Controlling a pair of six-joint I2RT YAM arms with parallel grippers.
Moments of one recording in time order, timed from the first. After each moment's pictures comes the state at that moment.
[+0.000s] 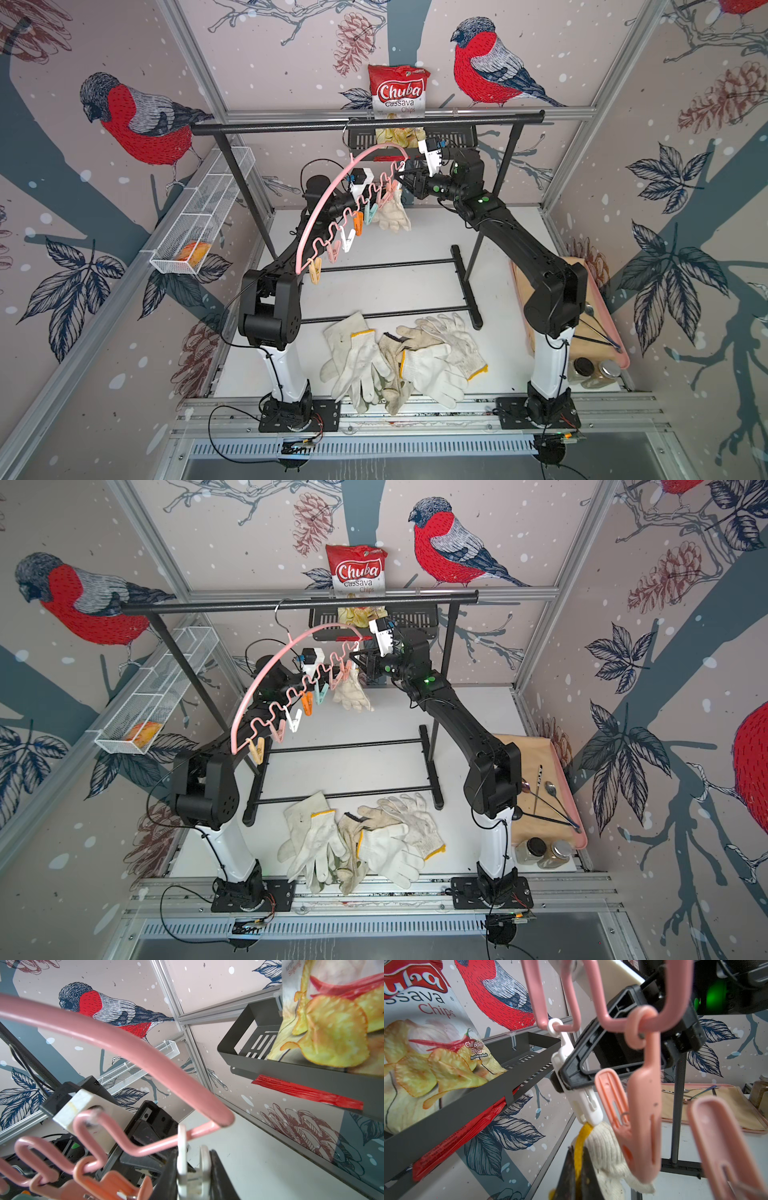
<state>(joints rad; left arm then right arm) -0.17 1.86 1.49 0.48 1.02 0.16 0.53 2.00 2.00 -0.06 -0.62 0.29</state>
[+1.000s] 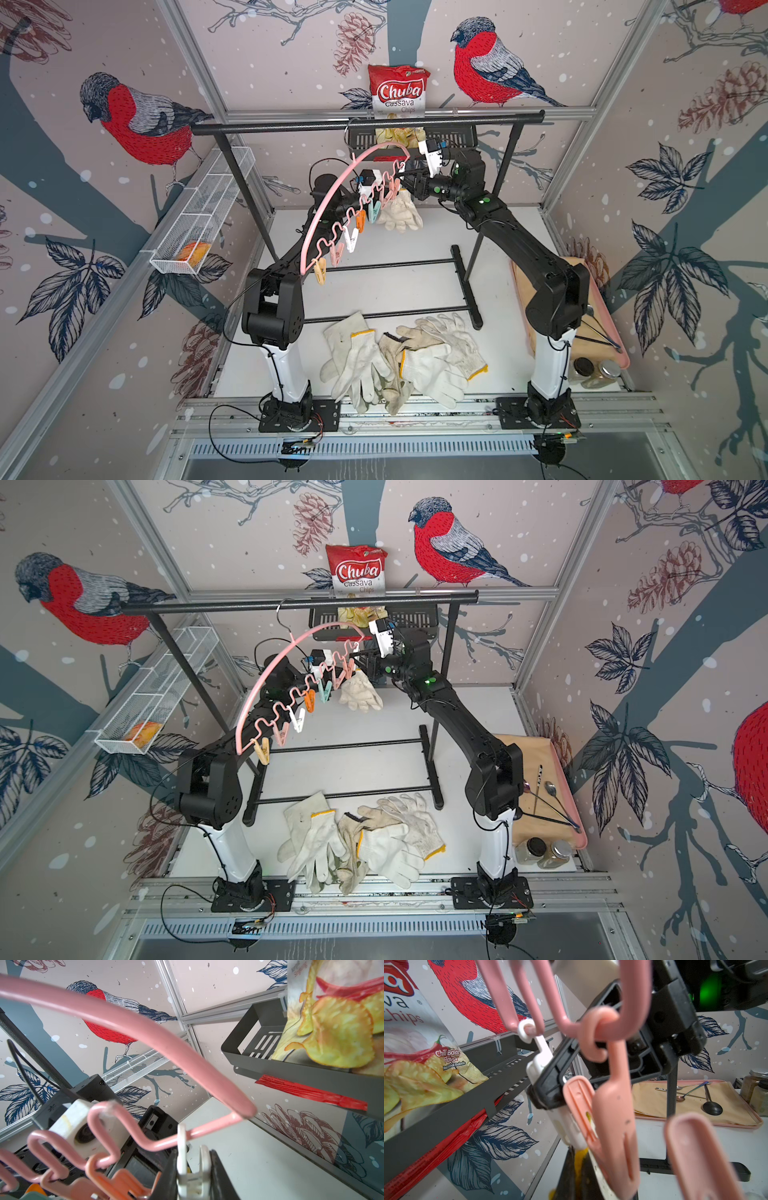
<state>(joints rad) -0.22 1.87 1.52 0.43 1.02 0.21 0.53 1.99 1.97 -0.05 -0.63 0.28</state>
